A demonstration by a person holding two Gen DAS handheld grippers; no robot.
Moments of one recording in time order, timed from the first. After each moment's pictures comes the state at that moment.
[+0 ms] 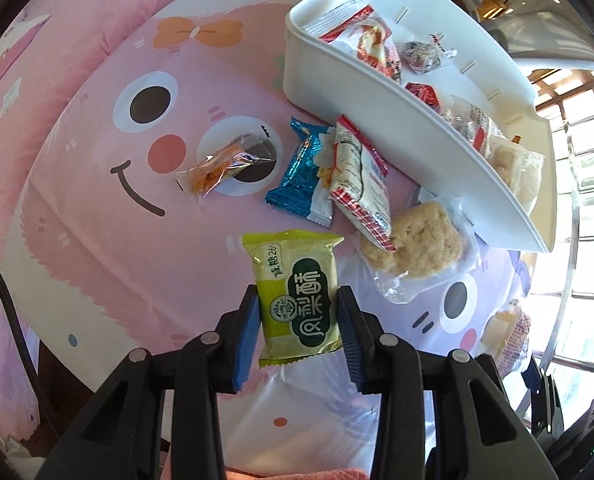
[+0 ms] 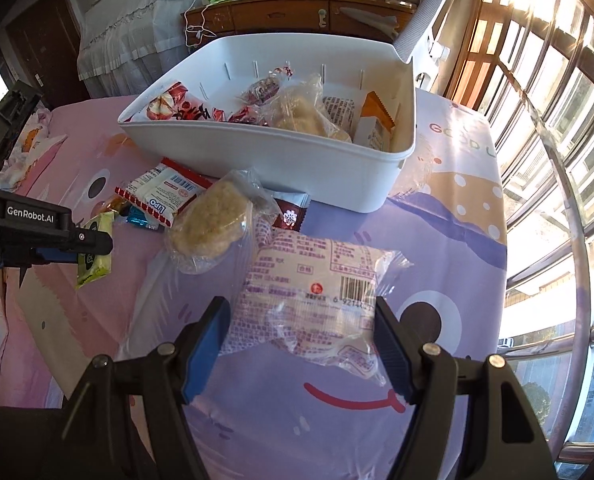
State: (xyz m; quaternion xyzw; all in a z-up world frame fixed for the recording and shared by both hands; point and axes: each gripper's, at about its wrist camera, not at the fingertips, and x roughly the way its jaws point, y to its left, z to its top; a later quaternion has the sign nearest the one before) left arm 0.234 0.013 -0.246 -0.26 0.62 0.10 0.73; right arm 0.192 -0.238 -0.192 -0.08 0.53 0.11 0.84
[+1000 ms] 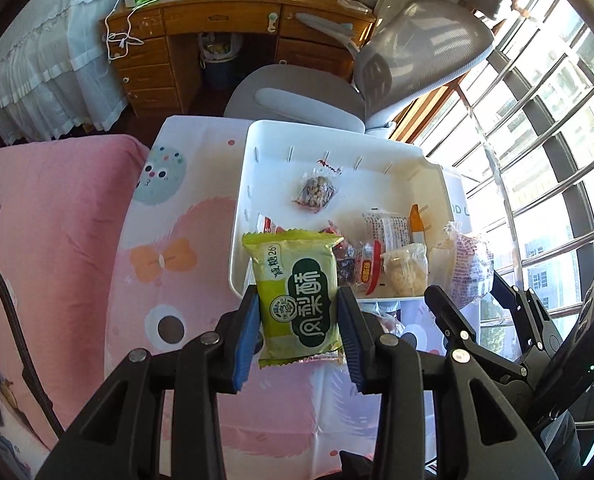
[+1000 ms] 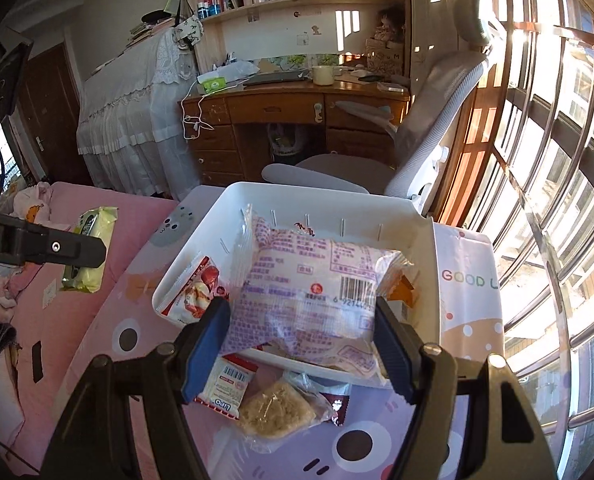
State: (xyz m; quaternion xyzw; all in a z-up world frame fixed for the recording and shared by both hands) left arm 0.315 0.067 -0.077 -0.09 0.55 -0.05 0.83; right arm 0.282 -0.168 -0.100 -0.03 0.41 0.09 0.91
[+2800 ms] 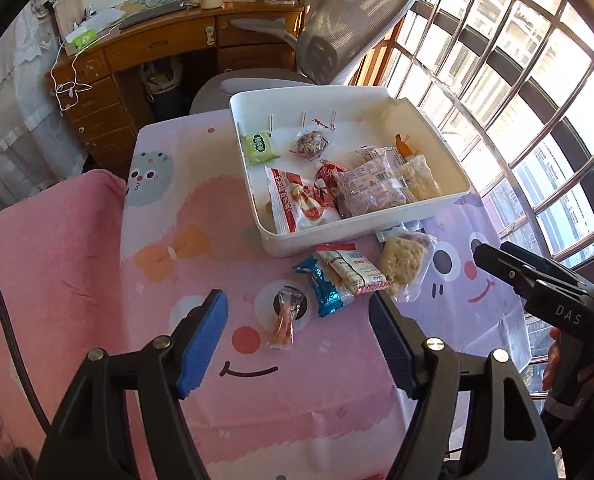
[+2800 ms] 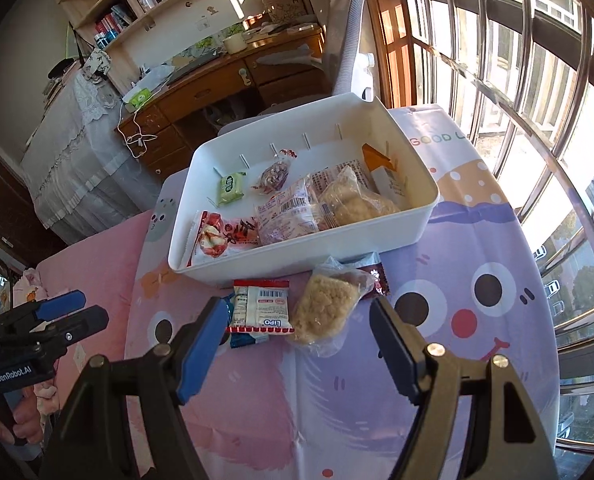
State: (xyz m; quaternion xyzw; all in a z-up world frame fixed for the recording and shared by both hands) left arm 0.234 0.114 -0.131 0.01 0.51 -0.15 0.85; right arm 0.198 -0.162 -0.130 0.14 0.47 -0.02 0.87
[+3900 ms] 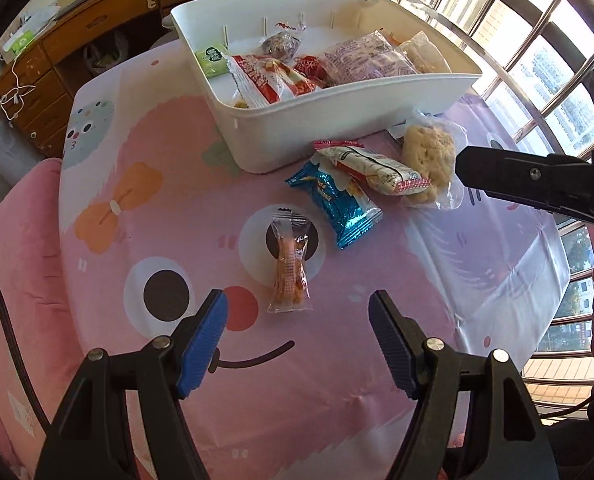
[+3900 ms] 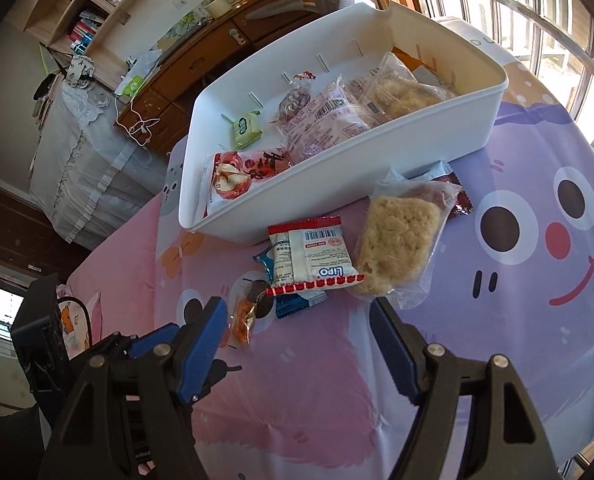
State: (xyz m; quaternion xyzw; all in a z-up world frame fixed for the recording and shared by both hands) left arm 0.243 0.106 -0.254 0.08 0.57 -0.23 0.79; right arm 0.221 -0.124 -0.203 0.24 0.53 0.00 0.81
